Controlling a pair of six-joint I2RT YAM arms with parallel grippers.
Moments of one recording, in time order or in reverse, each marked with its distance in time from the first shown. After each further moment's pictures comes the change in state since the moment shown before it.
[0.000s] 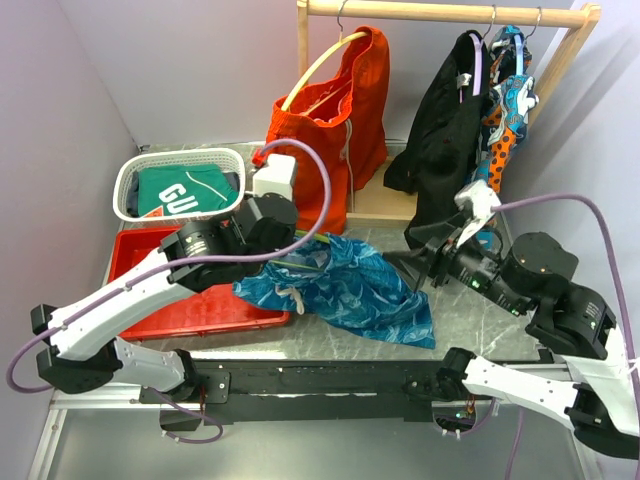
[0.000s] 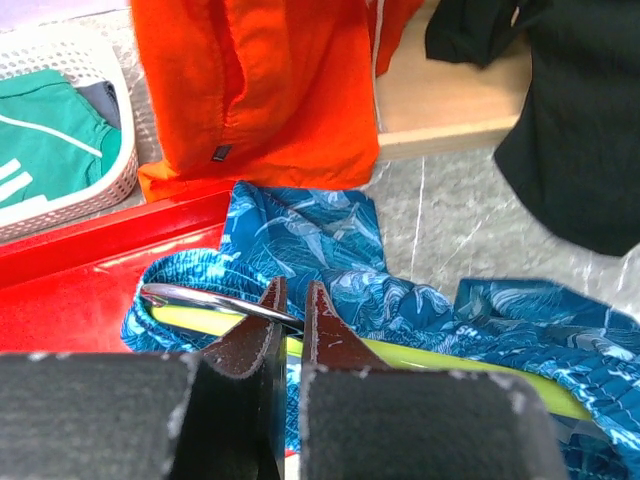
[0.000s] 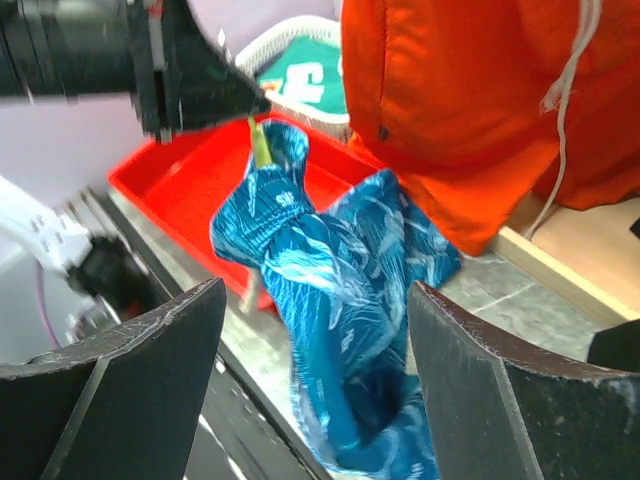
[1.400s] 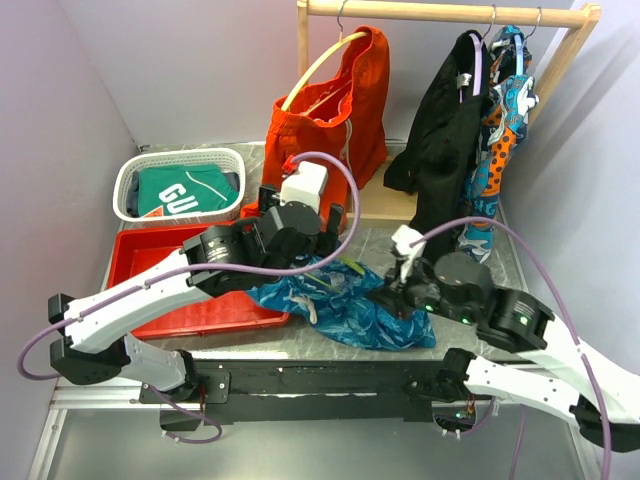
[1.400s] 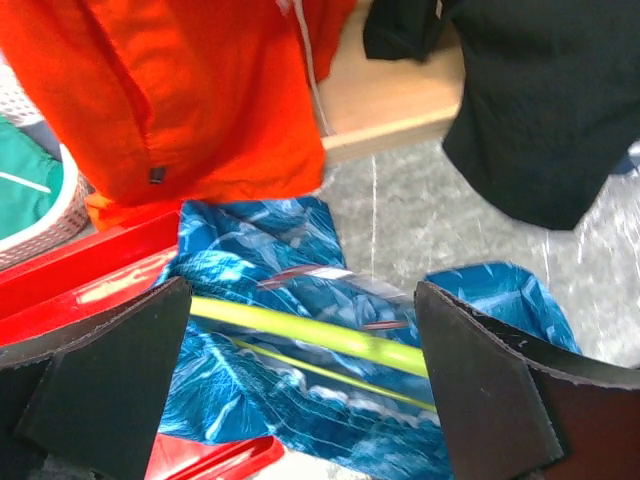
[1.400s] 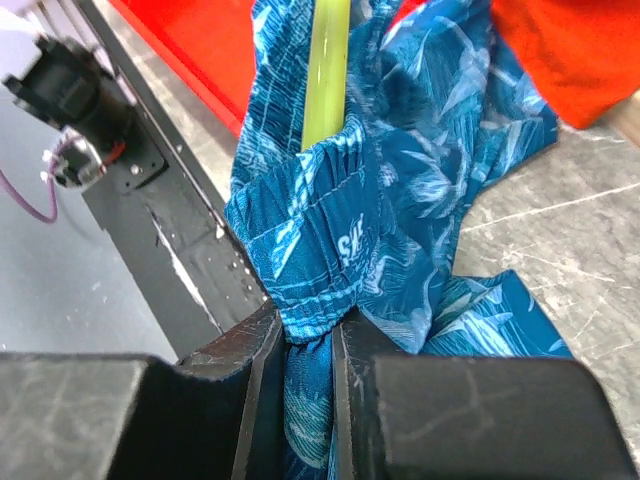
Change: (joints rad) left arm -0.094 0.069 0.031 0.077 0.016 0.072; right arm 0.072 -0.064 -0.377 0.022 -0.131 -0.009
